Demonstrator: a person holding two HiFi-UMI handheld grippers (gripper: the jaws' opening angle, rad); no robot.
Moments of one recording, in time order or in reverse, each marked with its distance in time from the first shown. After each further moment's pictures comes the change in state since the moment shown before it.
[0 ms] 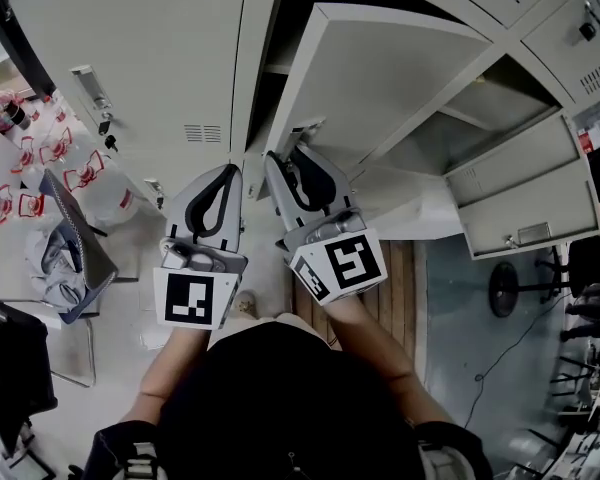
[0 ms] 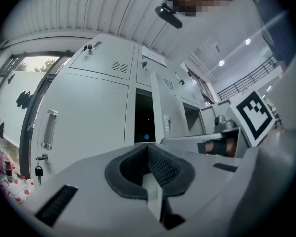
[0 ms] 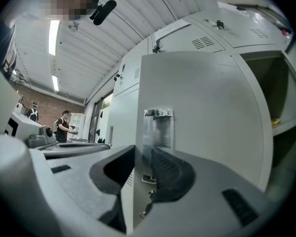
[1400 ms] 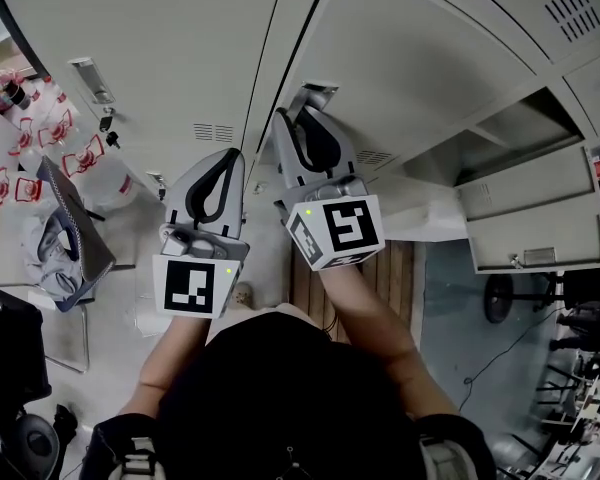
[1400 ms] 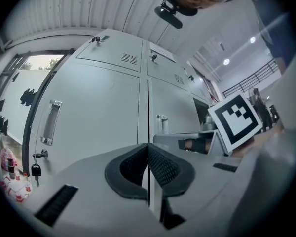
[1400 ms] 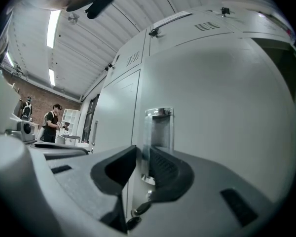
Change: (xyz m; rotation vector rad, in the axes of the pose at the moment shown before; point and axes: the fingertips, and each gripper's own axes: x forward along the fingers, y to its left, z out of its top) left arm 0.026 0.038 -0.017 -0.020 0.012 0.044; right arm 0.072 -0.030 -0.009 -0.027 0.000 -0.053
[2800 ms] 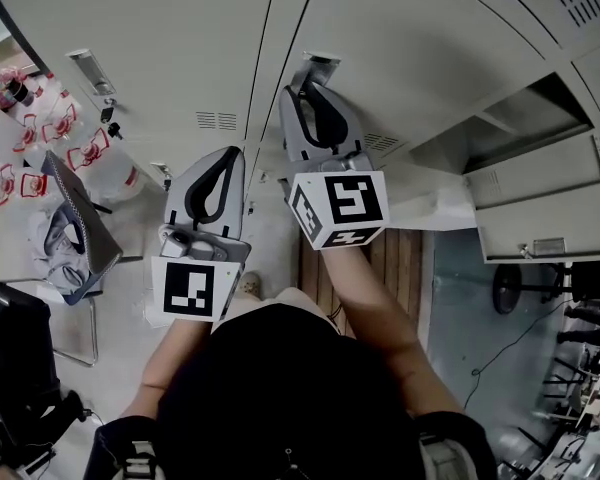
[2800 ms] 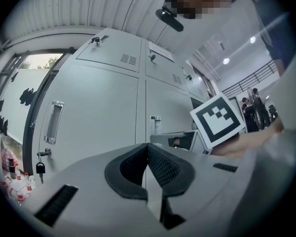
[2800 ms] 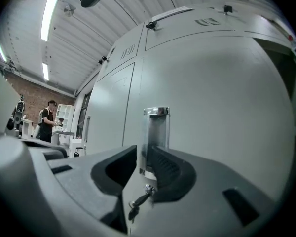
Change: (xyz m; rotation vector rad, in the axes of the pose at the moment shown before) left arm -0.013 -0.004 -0.001 0.001 0.021 -0.009; right arm 0.008 -0.012 -0.005 -0.003 0.061 -0.066
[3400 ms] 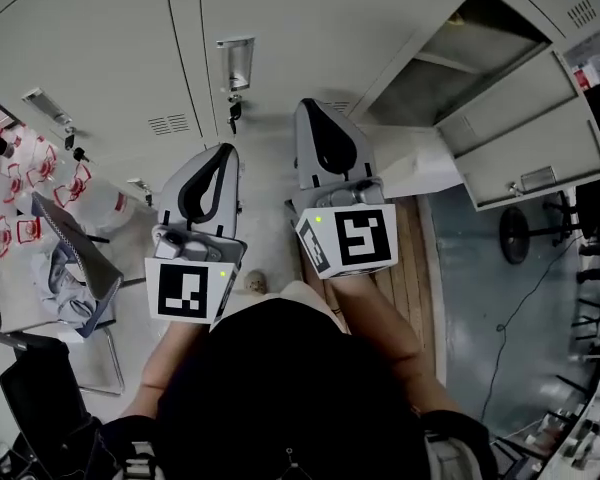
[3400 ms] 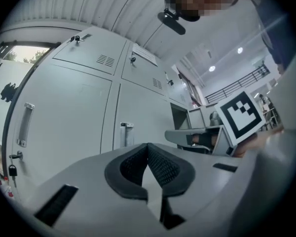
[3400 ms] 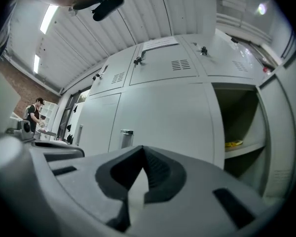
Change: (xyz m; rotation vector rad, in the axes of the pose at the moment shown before) left arm 0.006 -0.070 0.020 0.012 -0.038 -0.190; right arm -0.112 -0.041 0.029 -0.045 -0.098 -0.211
